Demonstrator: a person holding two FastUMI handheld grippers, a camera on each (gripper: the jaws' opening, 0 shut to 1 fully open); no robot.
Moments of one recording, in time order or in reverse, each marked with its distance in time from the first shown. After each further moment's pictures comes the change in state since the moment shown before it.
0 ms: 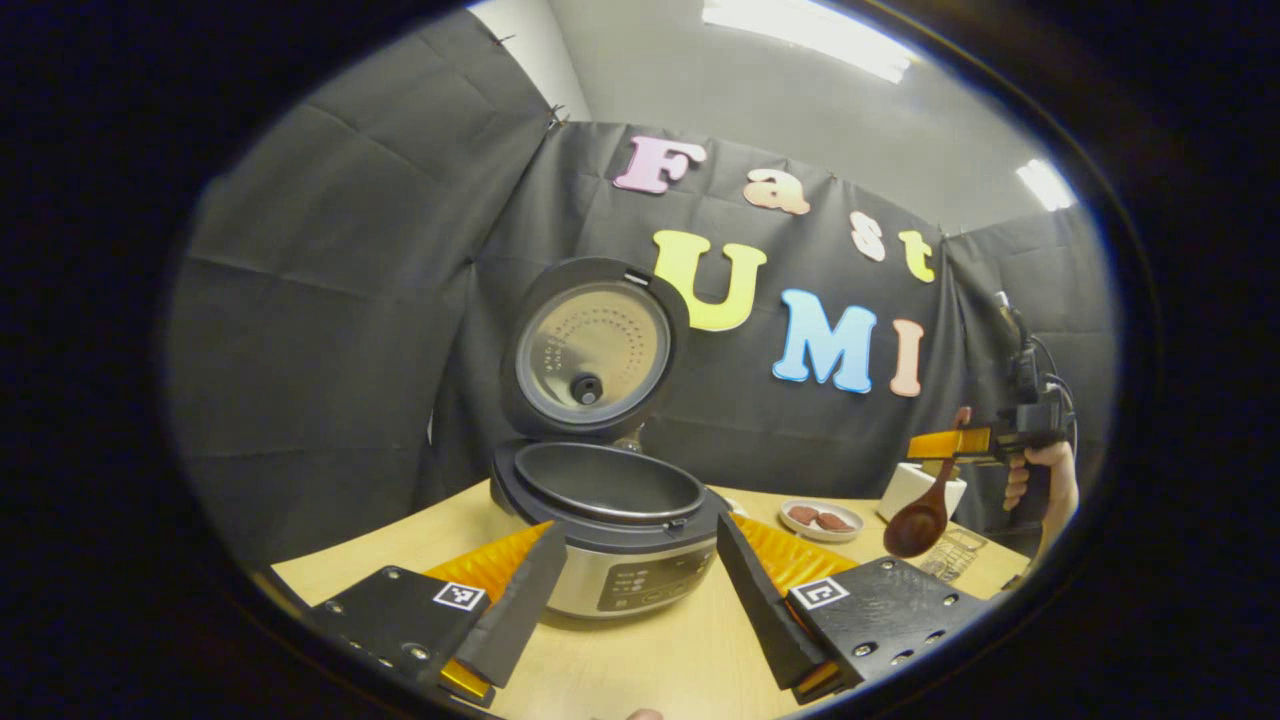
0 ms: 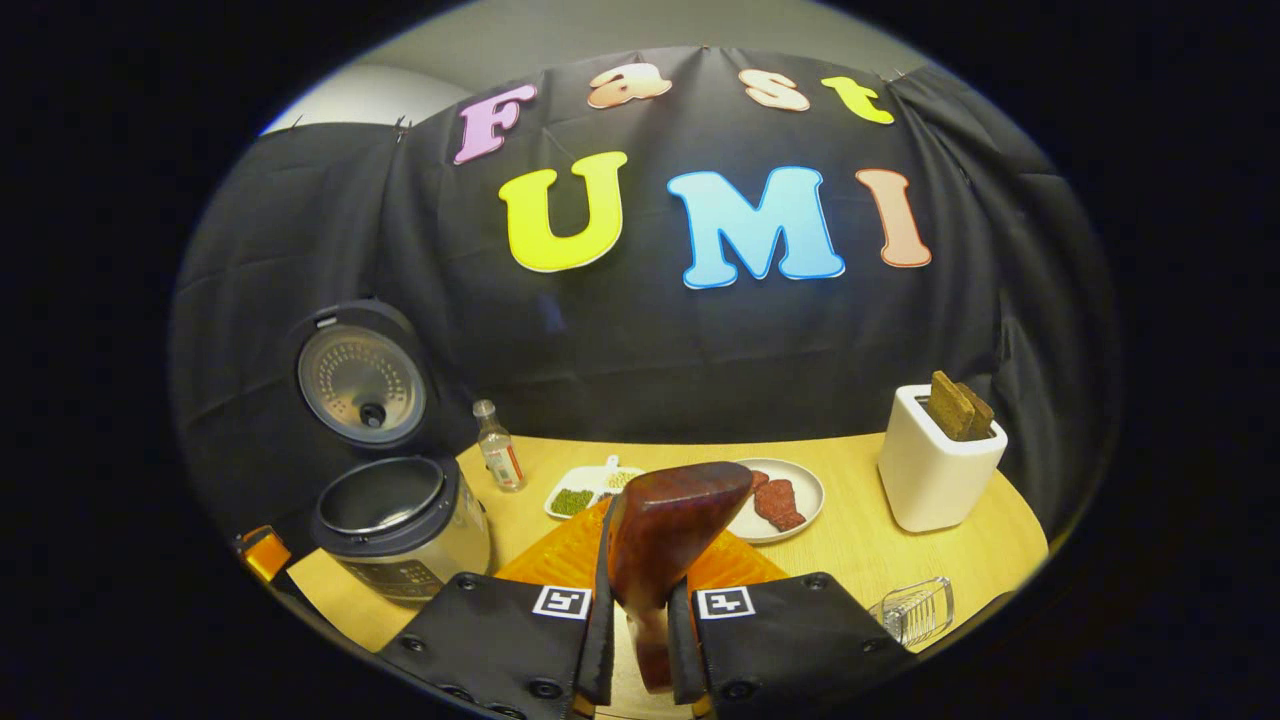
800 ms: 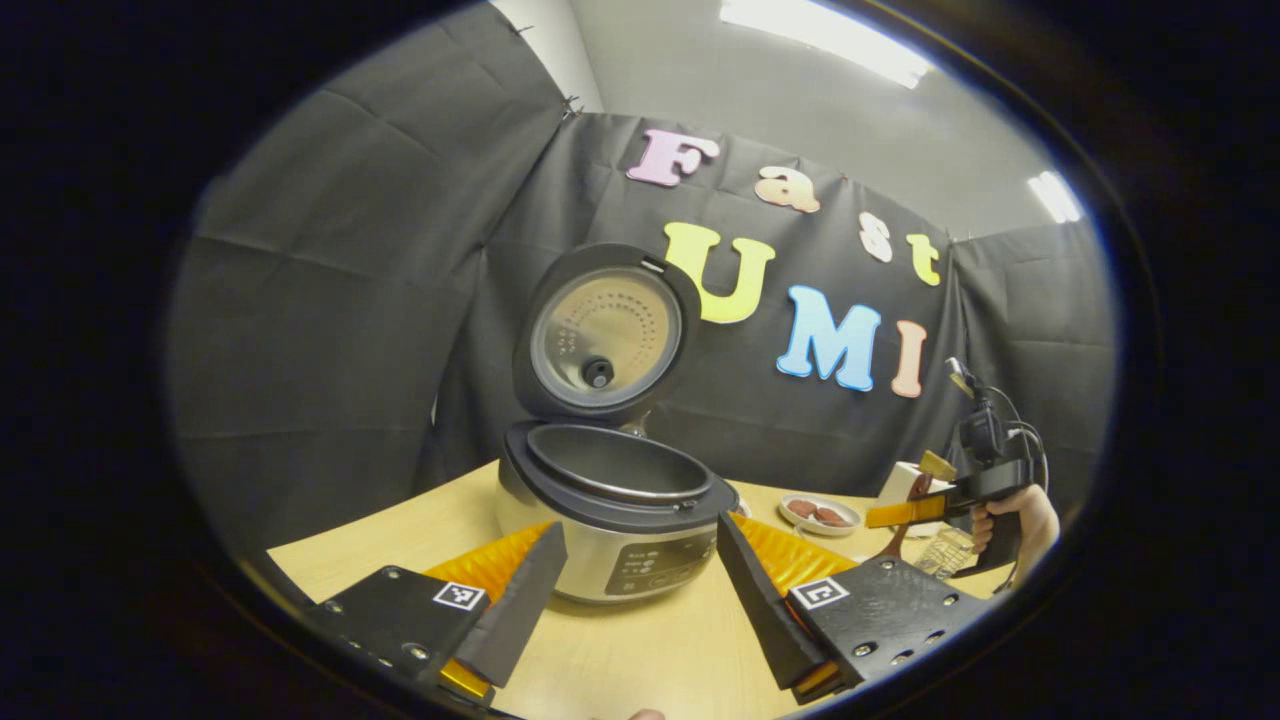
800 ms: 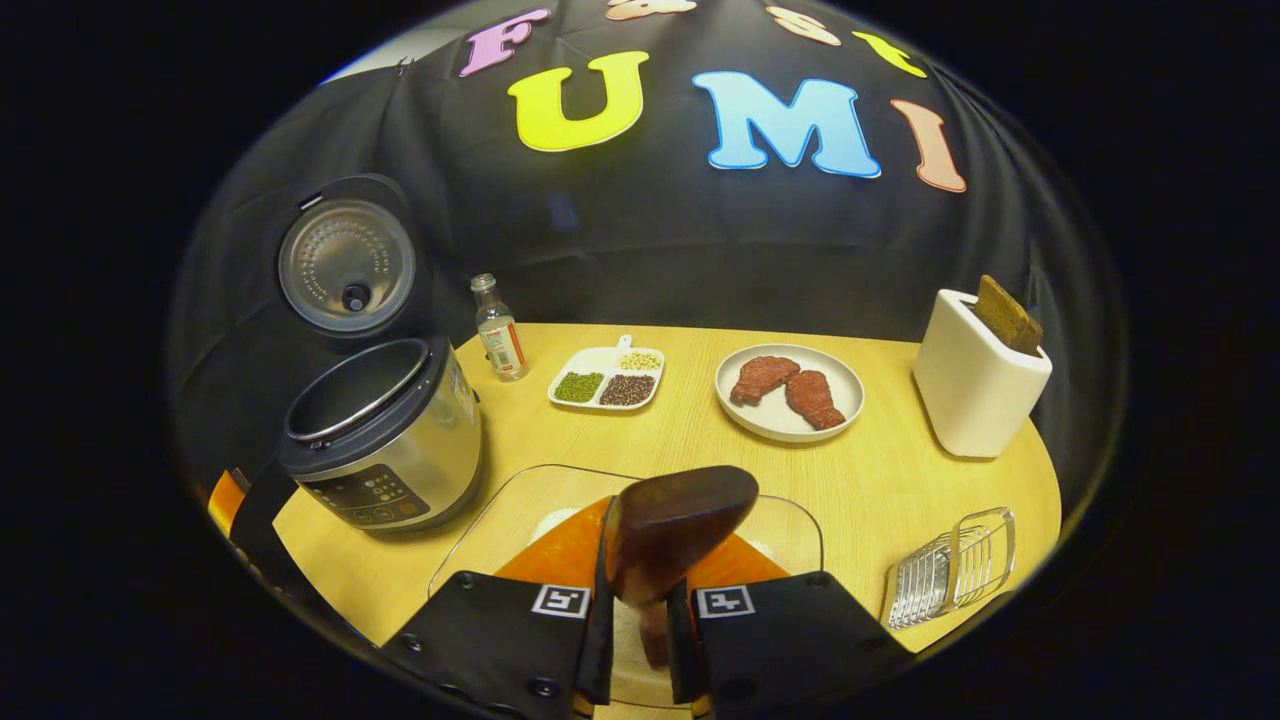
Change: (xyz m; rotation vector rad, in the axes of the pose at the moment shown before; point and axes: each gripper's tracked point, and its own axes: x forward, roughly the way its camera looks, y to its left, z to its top) left arm -0.007 0.013 -0.016 -0.026 0.018 0.002; right arm 0.019 0.027 -0.094 -0.009 0.309 0.053
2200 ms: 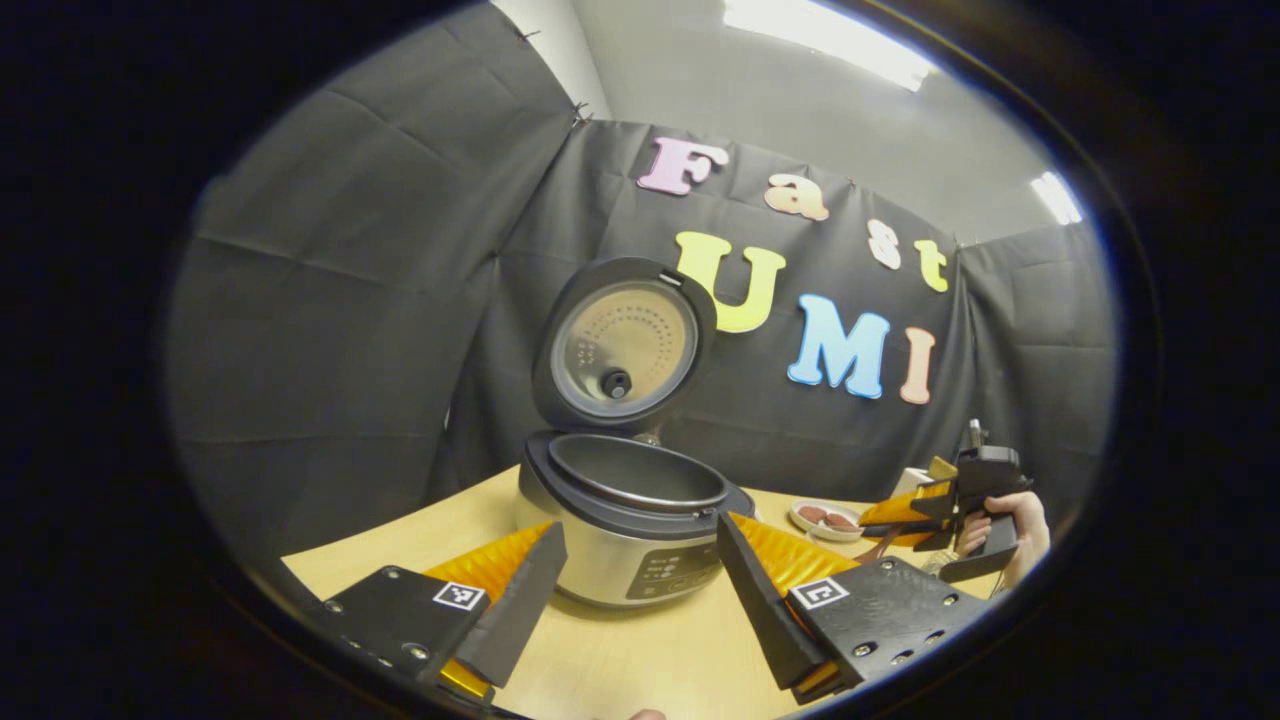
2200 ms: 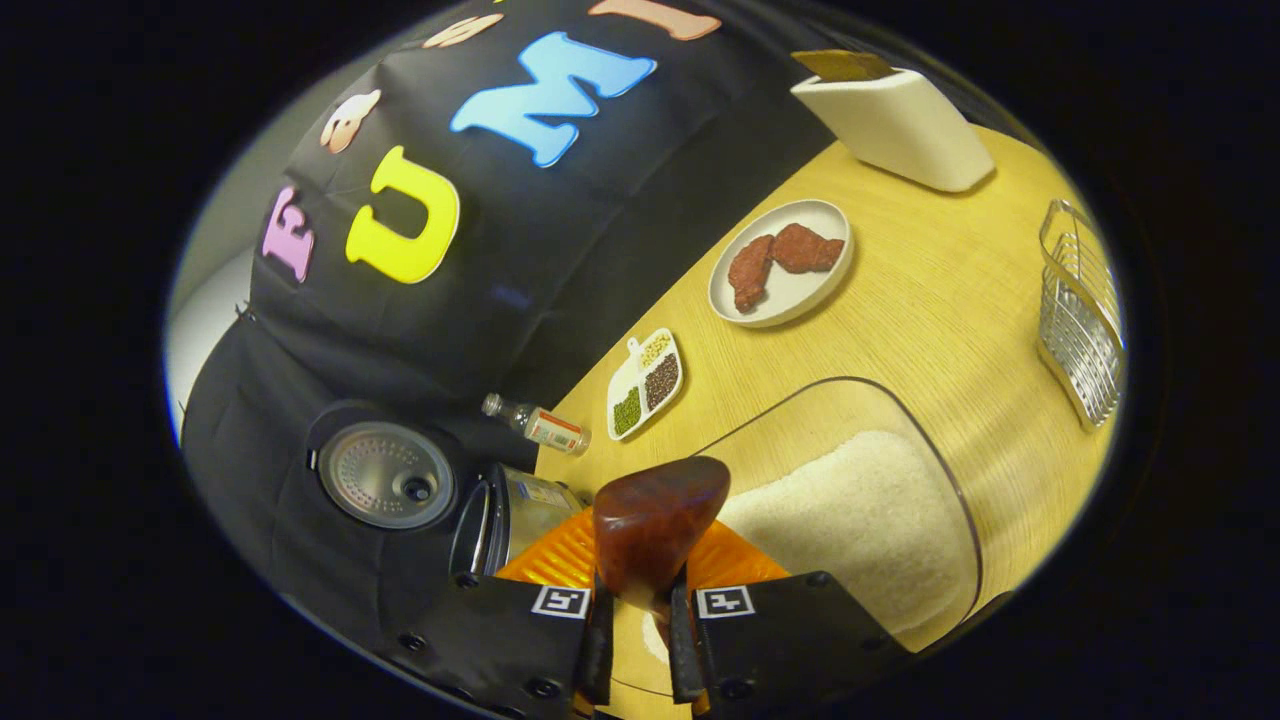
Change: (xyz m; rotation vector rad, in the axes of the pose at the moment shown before) left arm -0.005 0.013 0.008 -0.002 -0.028 0.035; right arm 0.015 0.004 -0.005 0.865 -0.010 0.230
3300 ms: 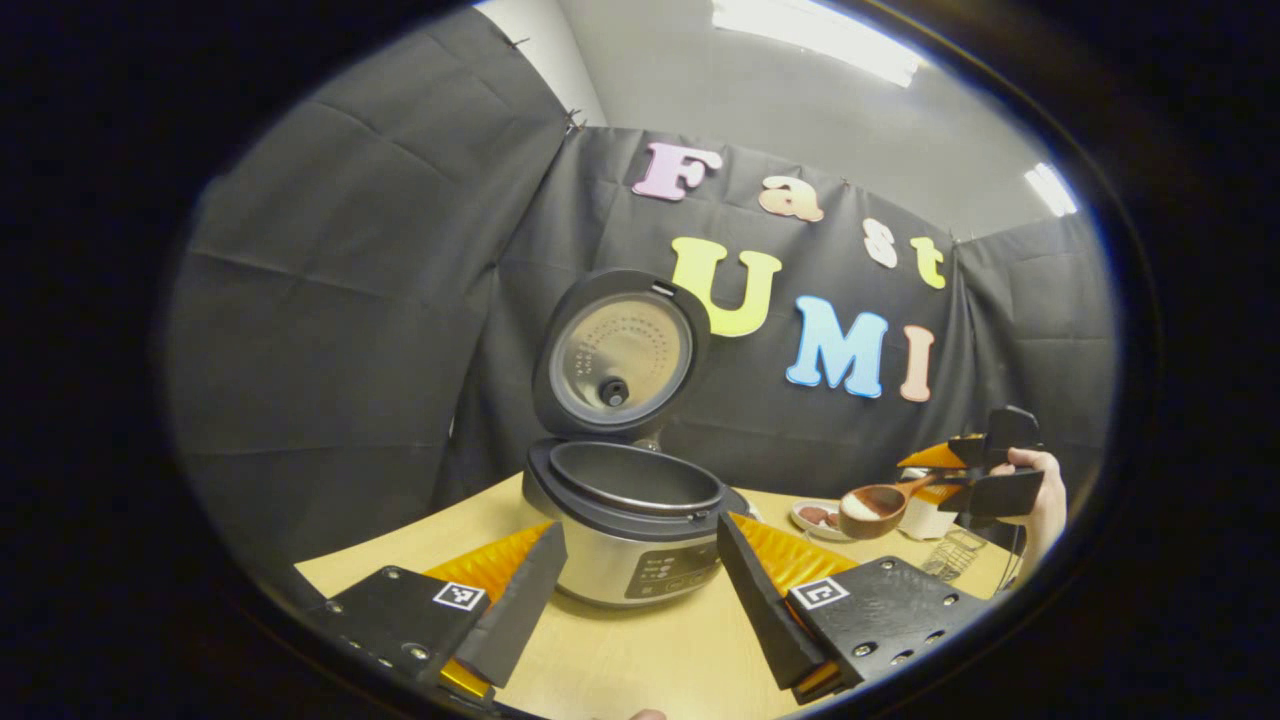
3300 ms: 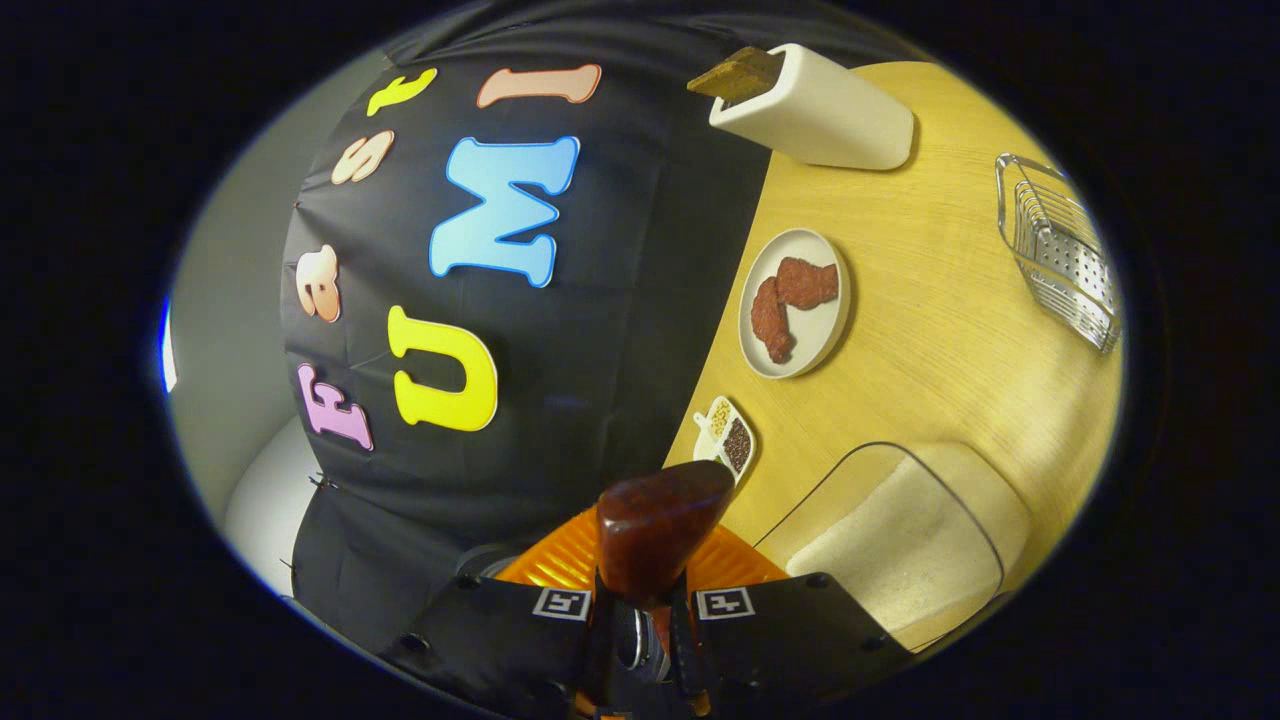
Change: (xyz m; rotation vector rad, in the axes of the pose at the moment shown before) left arm -0.014 0.002 0.005 0.014 -0.010 0.014; right arm -0.025 0.063 0.069 0.343 -0.162 0.201
